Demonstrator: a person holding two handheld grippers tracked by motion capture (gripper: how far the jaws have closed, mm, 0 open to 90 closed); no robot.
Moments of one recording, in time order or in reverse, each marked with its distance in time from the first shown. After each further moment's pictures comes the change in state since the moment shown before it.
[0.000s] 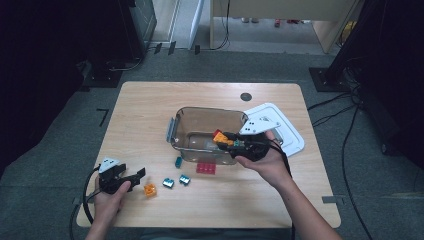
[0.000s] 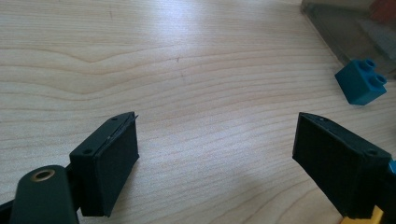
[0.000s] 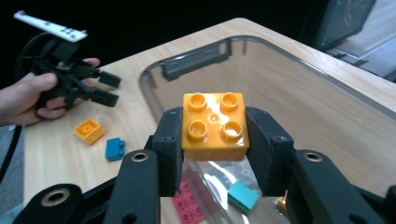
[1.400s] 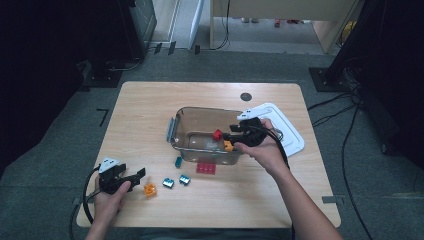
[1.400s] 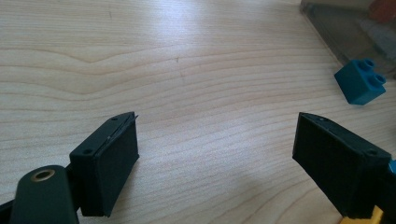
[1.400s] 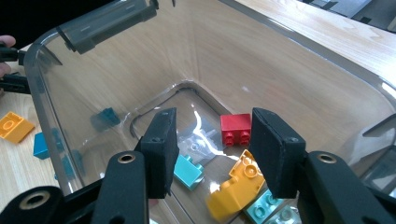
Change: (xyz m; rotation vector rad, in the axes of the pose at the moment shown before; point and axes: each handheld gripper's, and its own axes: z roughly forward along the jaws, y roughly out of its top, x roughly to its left) left arm 0.000 0.000 0.000 0.002 -0.002 0.003; right arm -0.044 -0.004 0.032 0.164 -0.129 0.114
